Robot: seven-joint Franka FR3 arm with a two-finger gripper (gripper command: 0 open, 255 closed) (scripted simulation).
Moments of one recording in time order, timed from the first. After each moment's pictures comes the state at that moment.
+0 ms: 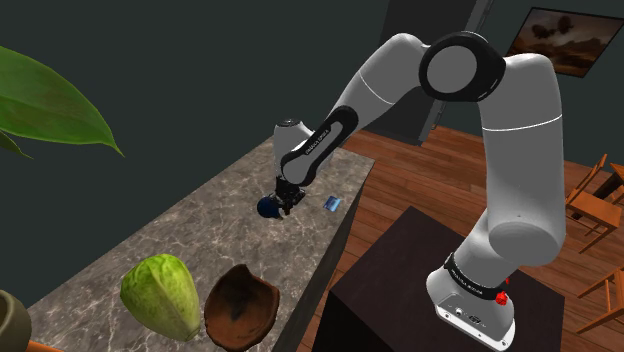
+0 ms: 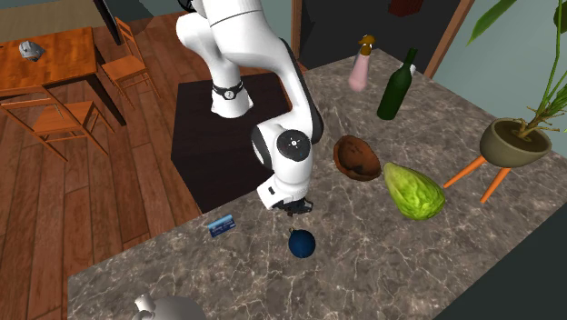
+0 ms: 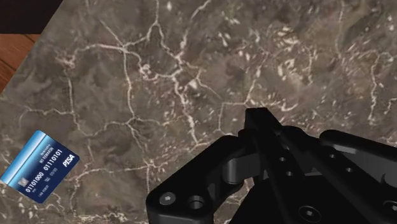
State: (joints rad) arm 0.06 0.56 0.17 -2.08 -0.11 2.57 0.78
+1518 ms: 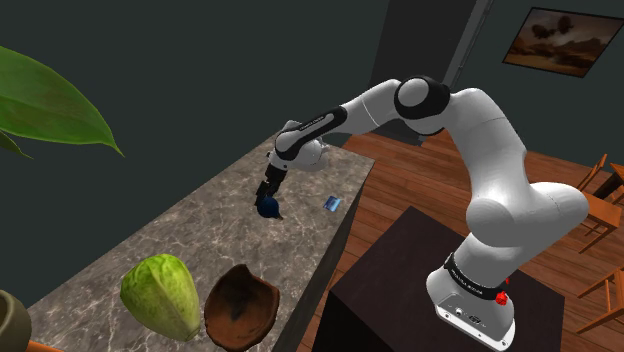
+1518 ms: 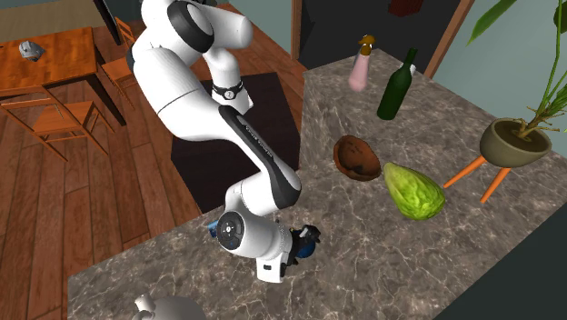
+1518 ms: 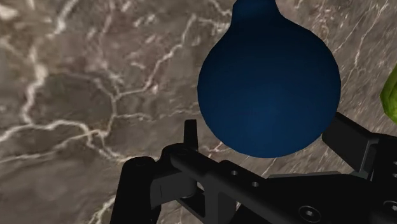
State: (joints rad) arm -0.47 1.09 0.67 -1.59 -0.04 2.47 -0.44
